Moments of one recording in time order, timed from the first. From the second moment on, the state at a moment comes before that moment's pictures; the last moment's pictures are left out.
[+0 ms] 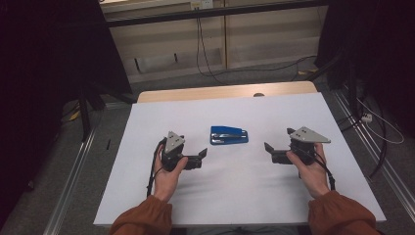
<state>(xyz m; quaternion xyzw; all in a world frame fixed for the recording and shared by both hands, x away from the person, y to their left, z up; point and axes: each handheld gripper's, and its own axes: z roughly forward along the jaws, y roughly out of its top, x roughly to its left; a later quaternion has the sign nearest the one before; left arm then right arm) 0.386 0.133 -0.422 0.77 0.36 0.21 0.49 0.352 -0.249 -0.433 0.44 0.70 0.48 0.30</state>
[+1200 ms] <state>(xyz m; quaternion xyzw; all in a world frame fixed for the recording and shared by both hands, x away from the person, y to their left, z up) 0.328 0.202 -0.414 0.73 0.39 0.26 0.50 0.296 -0.284 -0.432 0.48 0.65 0.48 0.33</state>
